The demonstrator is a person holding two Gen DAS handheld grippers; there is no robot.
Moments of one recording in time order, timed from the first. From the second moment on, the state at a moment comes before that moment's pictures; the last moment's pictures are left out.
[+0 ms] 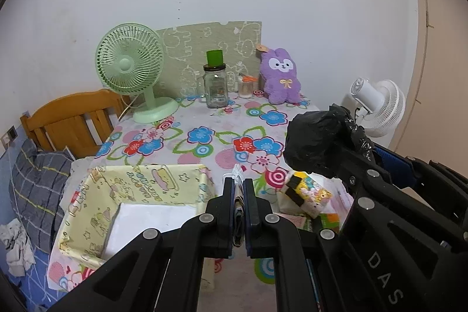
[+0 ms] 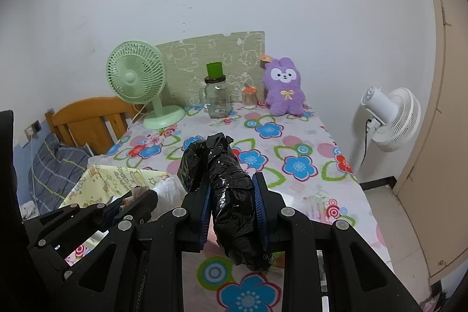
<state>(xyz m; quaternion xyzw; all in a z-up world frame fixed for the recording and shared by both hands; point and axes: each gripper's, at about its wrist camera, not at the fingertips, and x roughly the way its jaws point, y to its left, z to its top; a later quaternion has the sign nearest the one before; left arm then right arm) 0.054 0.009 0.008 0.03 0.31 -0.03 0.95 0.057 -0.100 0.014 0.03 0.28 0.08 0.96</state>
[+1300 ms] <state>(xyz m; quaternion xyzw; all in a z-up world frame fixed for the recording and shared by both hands) 0.082 0.135 -0.018 0.02 0.33 0.04 0.94 0.102 0.035 -0.012 0.00 0.32 0.17 0.93</state>
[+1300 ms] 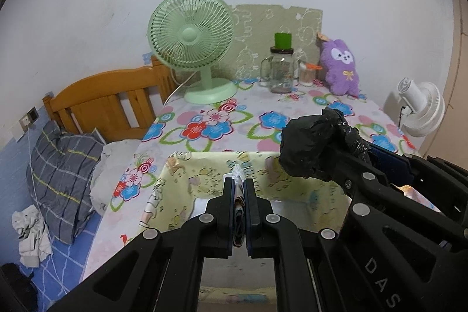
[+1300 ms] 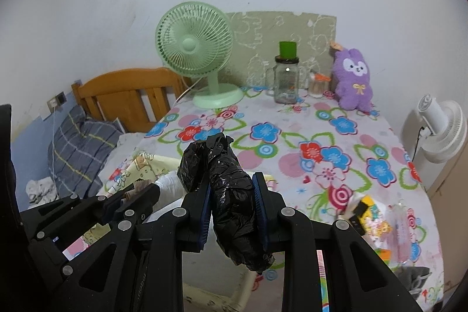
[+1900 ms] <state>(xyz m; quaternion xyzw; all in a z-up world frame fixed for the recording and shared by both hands) 0.099 0.160 -0.068 0.01 0.39 0.07 0.92 0.129 0.072 -0.062 -0.03 0.39 0.19 0.90</state>
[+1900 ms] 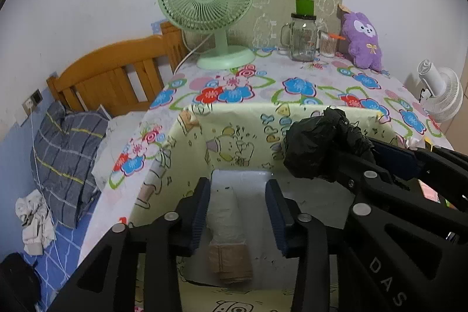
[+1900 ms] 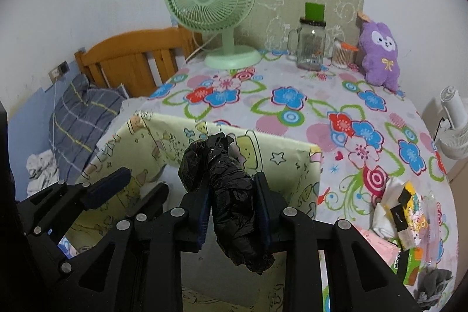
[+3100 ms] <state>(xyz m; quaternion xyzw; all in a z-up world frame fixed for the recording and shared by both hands) 0.073 0.125 -0.027 0.00 0.34 0.06 0.94 0.097 0.030 -0.020 -0.02 0.32 0.18 0.93</state>
